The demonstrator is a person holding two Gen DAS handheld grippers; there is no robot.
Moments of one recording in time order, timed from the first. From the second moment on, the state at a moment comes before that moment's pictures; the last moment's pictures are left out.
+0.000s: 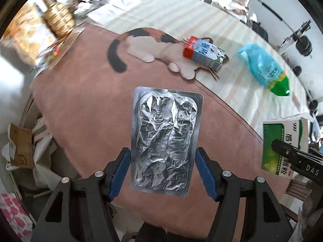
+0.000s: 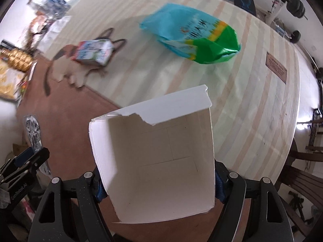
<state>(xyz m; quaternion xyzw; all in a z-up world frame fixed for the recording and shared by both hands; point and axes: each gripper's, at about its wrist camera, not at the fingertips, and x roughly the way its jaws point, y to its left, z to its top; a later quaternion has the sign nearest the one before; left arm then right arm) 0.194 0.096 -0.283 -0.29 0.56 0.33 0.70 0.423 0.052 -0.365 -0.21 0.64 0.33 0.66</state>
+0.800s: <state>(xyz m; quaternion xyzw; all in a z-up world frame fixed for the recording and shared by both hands) -0.189 0.079 -0.379 -0.52 0.46 0.41 0.60 0.067 0.031 -0.382 -0.31 0.63 0.45 0.55</state>
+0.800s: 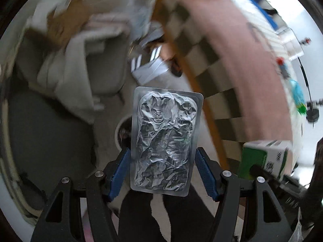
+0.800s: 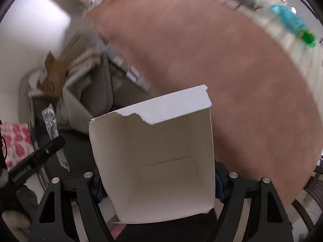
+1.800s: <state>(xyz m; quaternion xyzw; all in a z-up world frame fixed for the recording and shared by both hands) -0.266 0.093 -0.692 -0.51 0.52 0.48 0.48 -0.032 0.092 -0.762 -0.47 0.61 0.44 0.46</state>
